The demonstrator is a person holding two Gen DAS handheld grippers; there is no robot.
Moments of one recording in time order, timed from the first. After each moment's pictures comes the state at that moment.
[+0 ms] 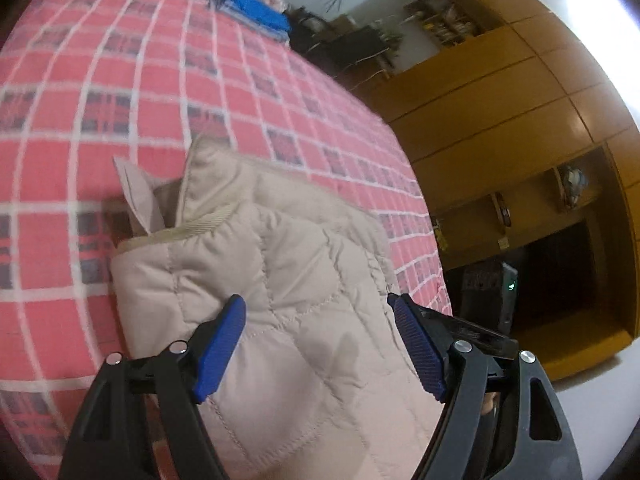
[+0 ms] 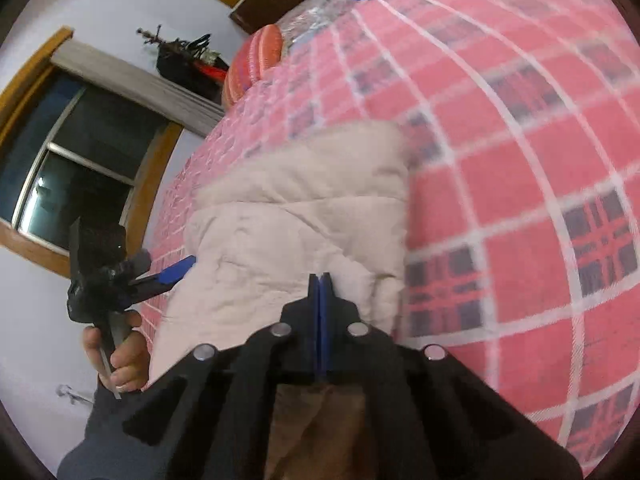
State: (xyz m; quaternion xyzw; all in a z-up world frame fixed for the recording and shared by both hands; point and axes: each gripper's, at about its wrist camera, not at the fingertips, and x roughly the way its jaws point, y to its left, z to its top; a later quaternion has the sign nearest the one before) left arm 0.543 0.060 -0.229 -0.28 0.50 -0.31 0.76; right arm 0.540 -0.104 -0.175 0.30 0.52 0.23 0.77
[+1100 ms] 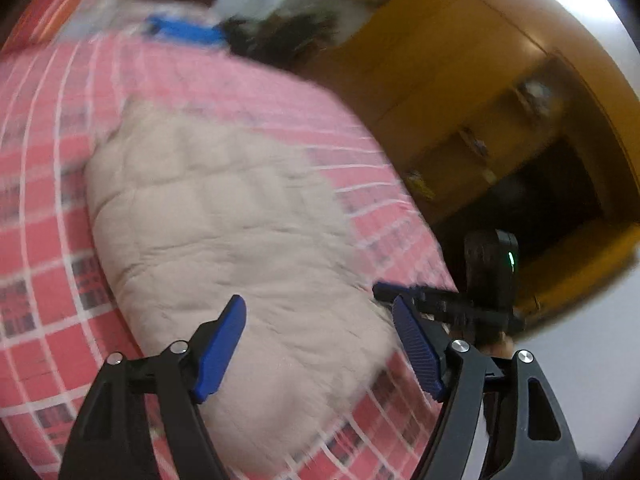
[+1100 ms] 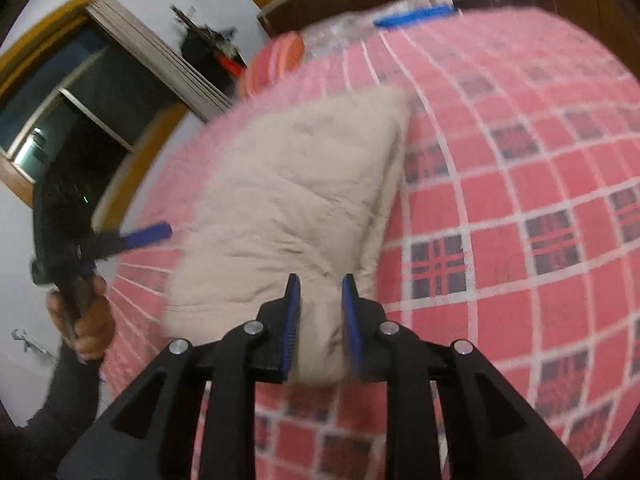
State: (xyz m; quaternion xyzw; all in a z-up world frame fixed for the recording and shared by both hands) left arm 0.381 0.018 -0.156 -0.16 0.44 -0.40 0.79; right arm 0.359 -0.098 -0.096 0.19 0.46 0.23 0.84
